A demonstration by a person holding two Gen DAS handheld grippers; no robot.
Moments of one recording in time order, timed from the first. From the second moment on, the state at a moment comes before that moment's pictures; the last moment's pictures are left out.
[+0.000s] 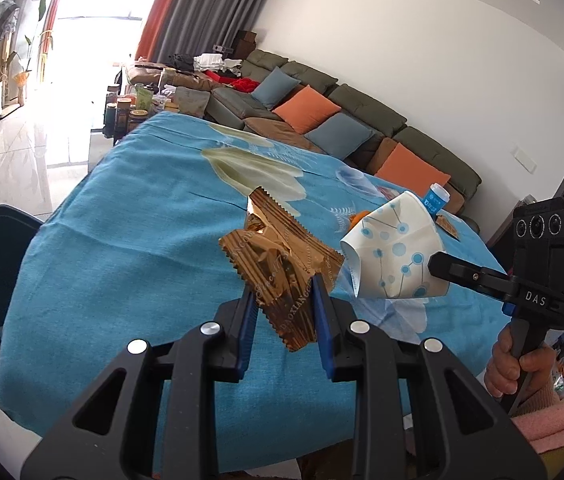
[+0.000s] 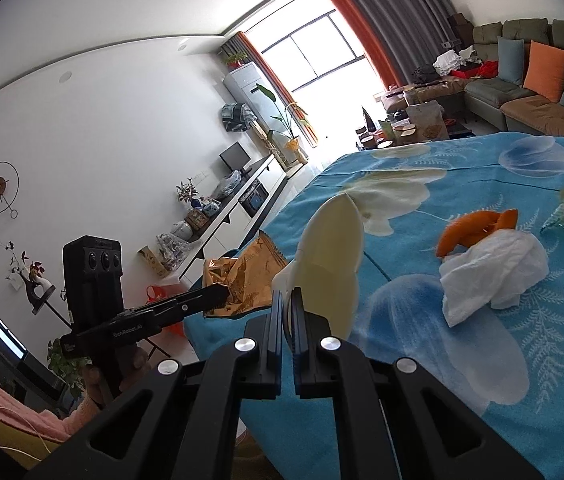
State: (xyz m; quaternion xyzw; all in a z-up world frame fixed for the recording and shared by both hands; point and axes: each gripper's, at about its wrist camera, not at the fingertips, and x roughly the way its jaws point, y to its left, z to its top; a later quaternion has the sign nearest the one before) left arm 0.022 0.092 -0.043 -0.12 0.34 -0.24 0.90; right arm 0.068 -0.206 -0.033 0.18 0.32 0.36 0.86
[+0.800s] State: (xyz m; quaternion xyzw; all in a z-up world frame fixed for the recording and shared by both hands) left arm -0.003 0.137 -0.028 -0.12 0.32 -0.17 0.92; right arm 0.095 -0.153 -0.033 0.16 0.33 0.41 0.84
